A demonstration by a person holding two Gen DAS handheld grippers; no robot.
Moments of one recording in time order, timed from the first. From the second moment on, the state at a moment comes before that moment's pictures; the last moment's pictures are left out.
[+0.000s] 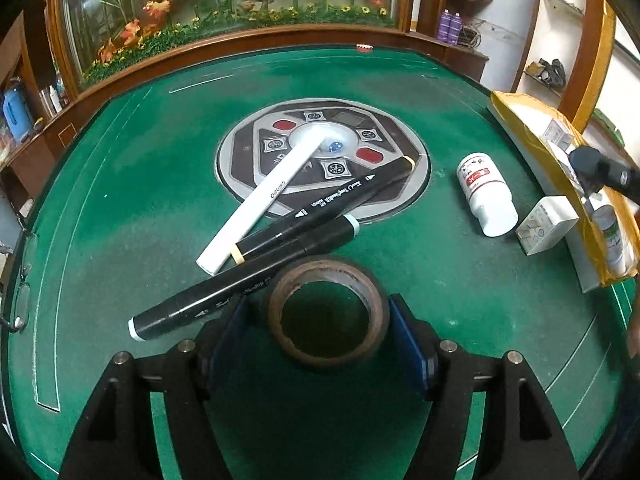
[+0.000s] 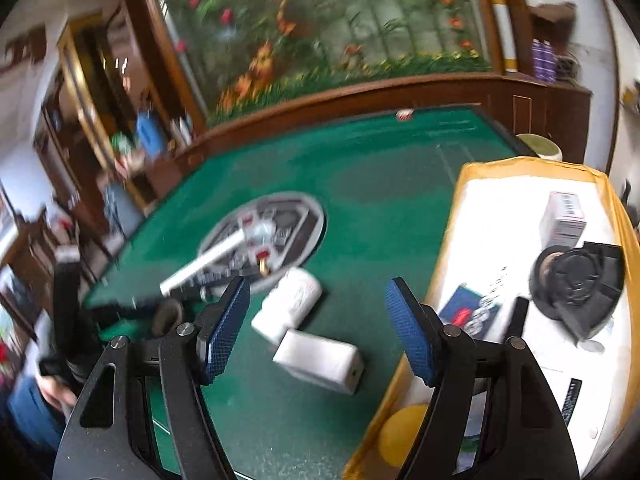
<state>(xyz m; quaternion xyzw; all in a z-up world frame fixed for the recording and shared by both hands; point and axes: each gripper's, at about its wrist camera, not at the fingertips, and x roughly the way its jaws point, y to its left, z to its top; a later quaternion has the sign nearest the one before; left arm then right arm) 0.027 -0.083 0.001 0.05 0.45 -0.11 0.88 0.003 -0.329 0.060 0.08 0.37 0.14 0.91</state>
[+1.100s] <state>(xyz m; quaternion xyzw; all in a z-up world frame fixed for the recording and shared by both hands) 0.025 -0.084 0.005 0.05 0.44 -0.10 0.89 -0.035 -0.246 0.010 -0.11 0.46 0.27 0.84</state>
